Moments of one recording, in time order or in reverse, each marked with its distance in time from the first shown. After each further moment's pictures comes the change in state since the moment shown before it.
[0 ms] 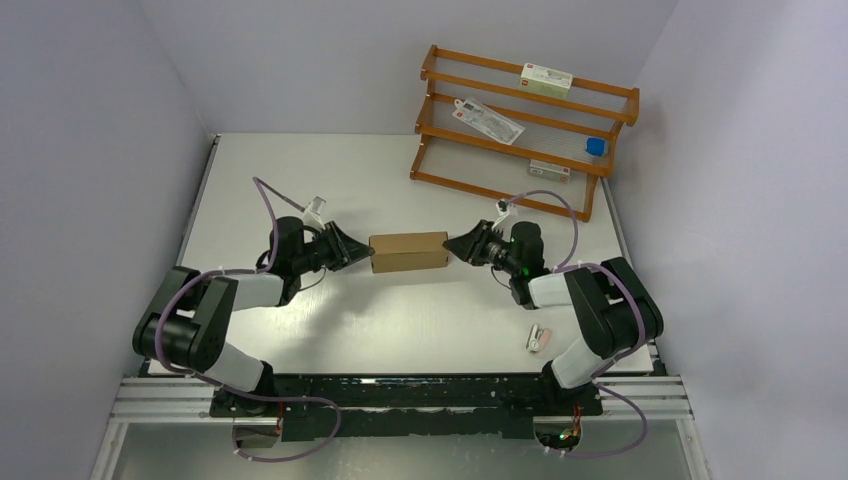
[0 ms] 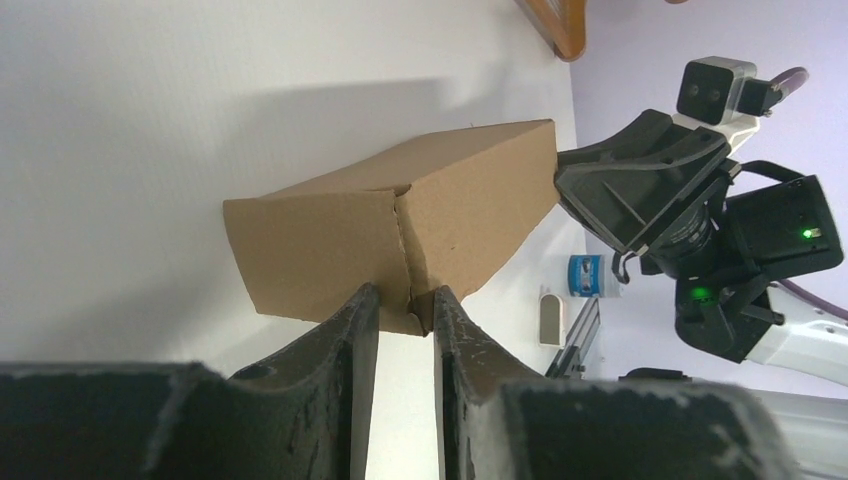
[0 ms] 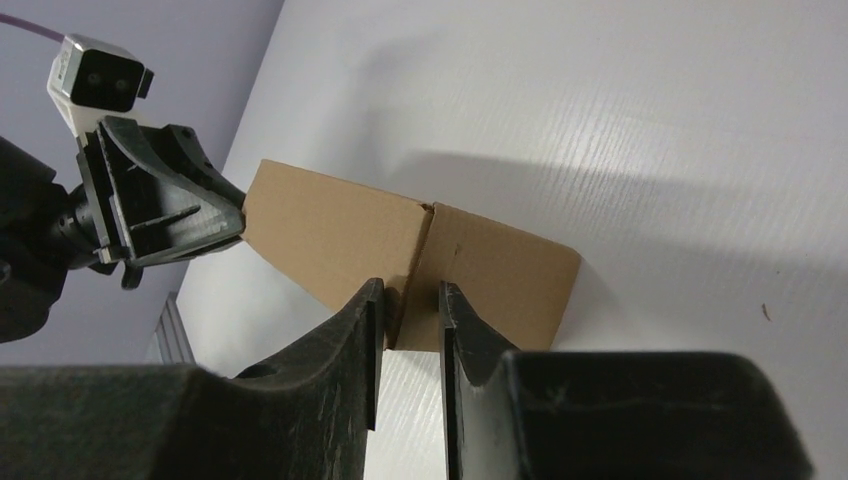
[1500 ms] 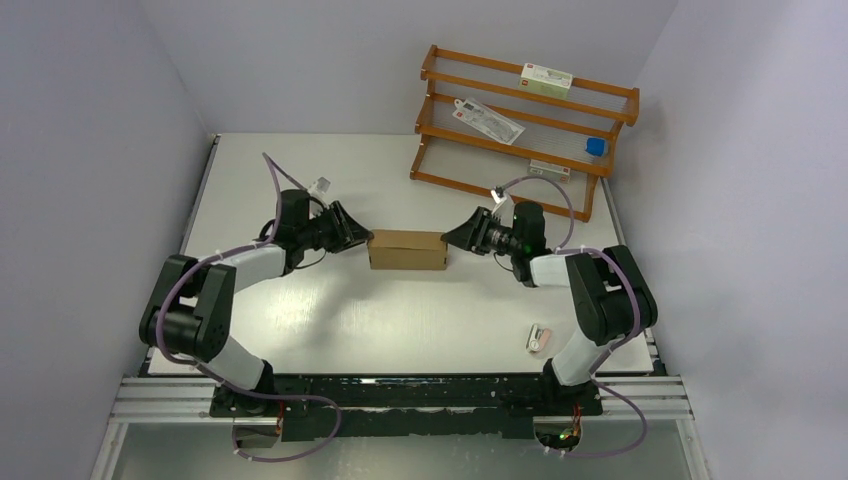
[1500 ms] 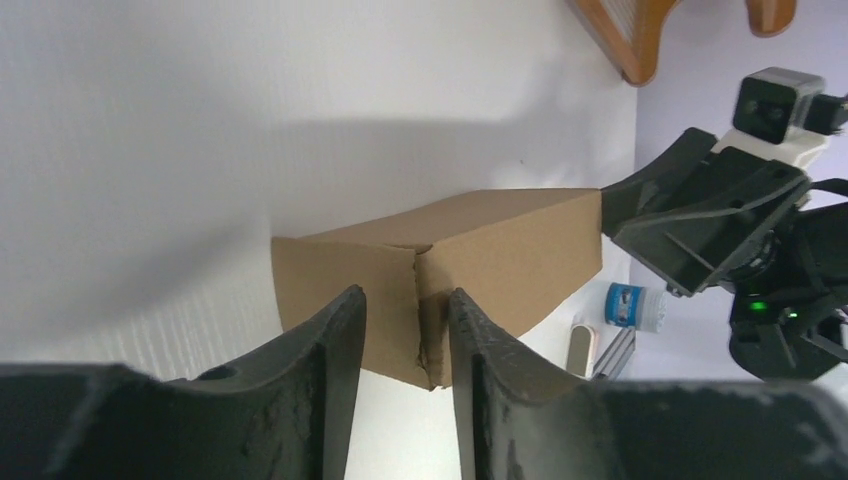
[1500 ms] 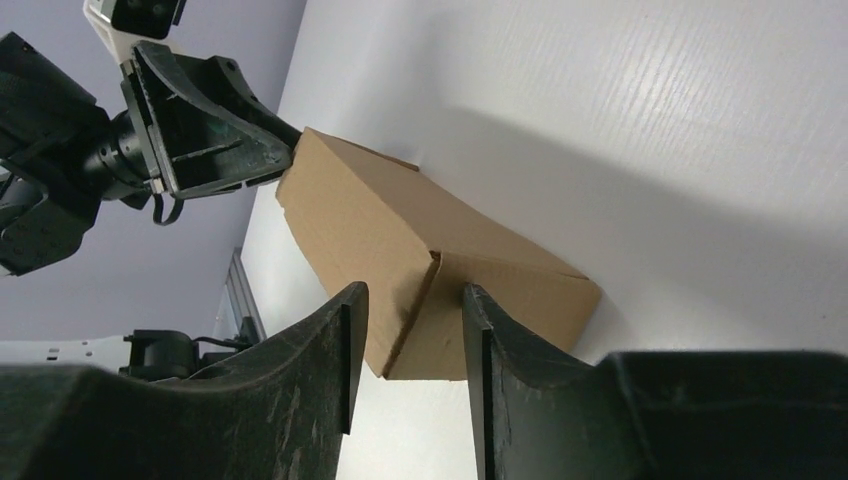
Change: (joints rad) left arm 0.011 0.032 0.262 -0.404 -0.065 0.109; right arm -0.081 0.055 0.174 -0.196 -0.240 0.040
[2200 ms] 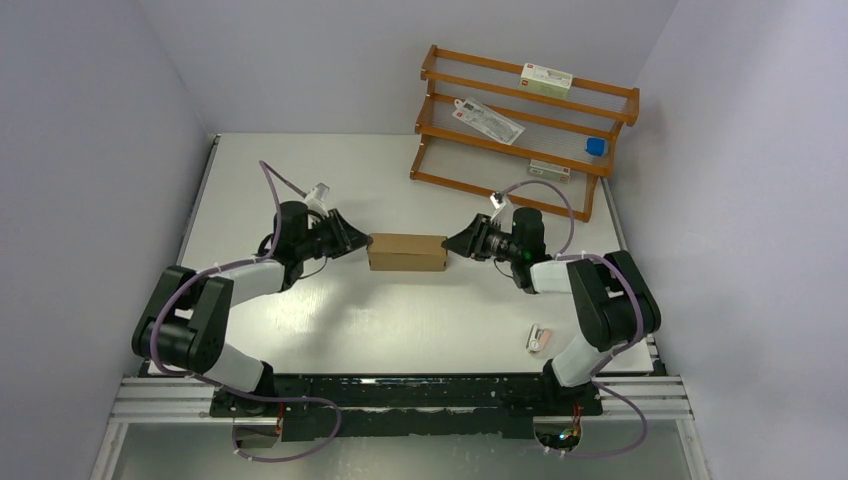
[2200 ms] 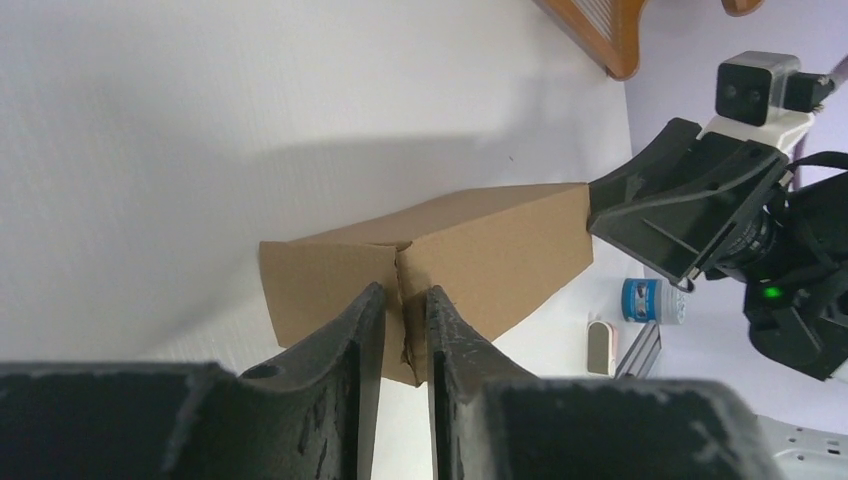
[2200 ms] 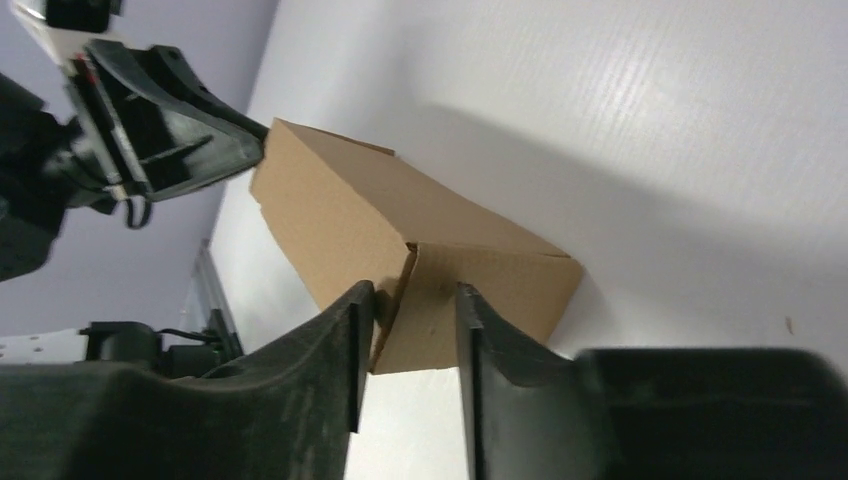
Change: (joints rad) left arm -0.029 -0.047 -0.119 0.203 -0.017 0.018; right arm 0.015 -0.007 -0.054 0.047 0.030 -0.040
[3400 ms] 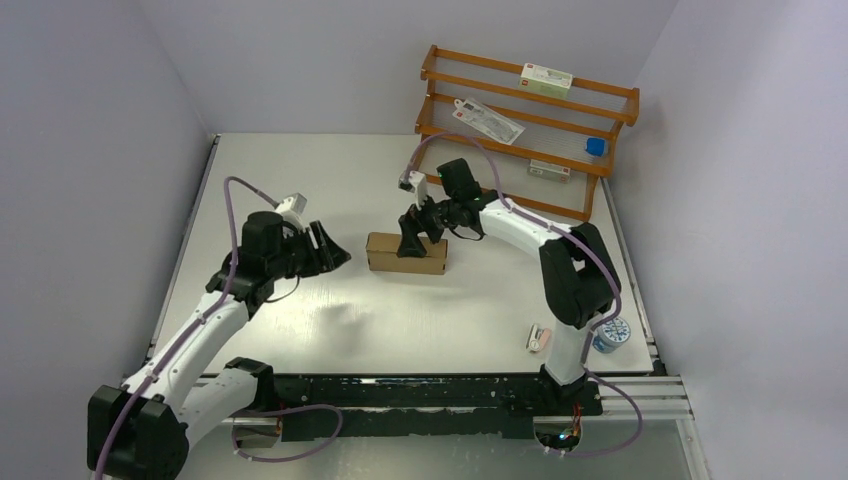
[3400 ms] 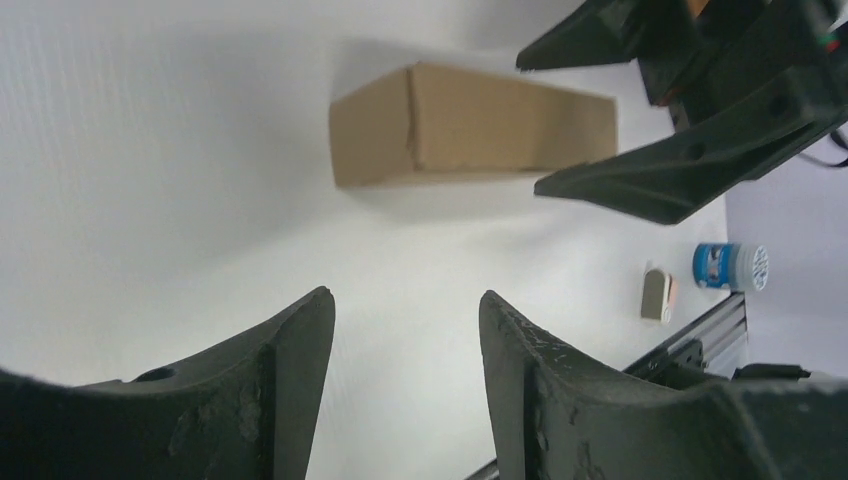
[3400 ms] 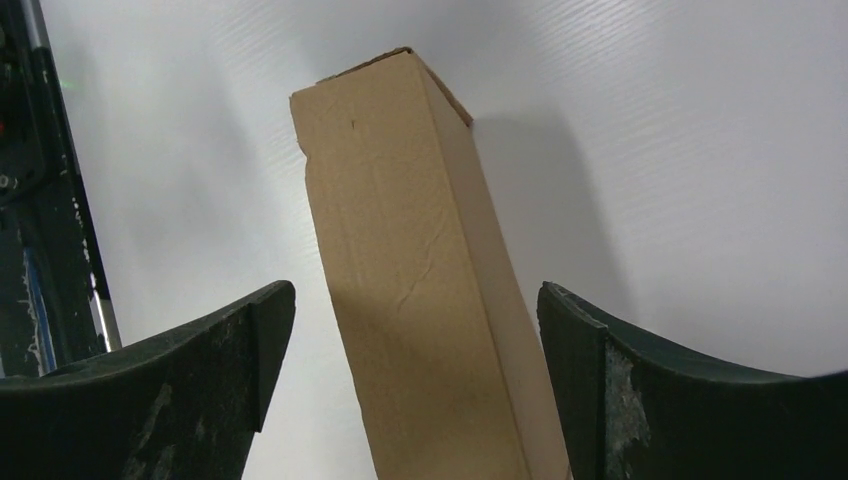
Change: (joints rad) left arm 0.008 -0.561 0.047 -0.695 -0.176 0.171; right arm 0.282 0.177 0.730 -1.030 -0.003 -0.927
